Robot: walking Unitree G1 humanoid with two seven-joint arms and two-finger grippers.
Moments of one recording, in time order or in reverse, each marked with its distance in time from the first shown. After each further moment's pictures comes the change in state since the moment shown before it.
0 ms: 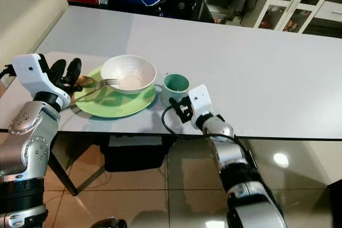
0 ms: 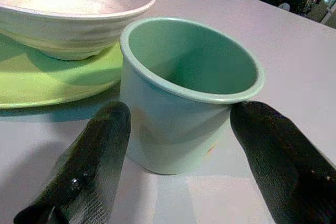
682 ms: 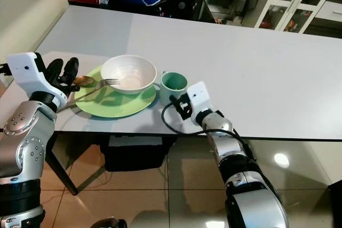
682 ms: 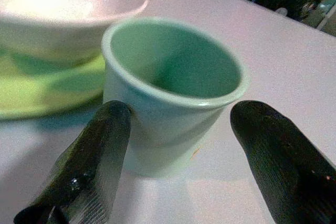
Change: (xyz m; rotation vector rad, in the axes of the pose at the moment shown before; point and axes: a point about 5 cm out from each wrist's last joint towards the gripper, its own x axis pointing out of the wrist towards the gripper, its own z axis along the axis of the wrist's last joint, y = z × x) left arm -0.003 0.001 0.005 0.006 0.009 0.005; right arm 0.007 -0.009 0.006 -0.008 -0.025 -0.020
